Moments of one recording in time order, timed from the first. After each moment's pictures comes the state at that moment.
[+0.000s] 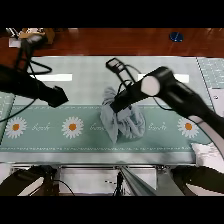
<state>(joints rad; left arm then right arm) -0.26 -0.99 1.22 1.34 -1.48 -1.43 0.67 -1.40 1.30 -1.39 1.06 1.49</state>
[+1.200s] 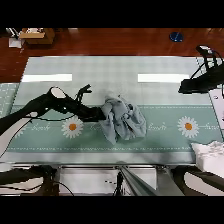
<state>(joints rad) -0.31 -1.49 0.86 0.61 -1.08 -1.18 -0.11 -1.24 1.25 -1.44 1.32 1.41</state>
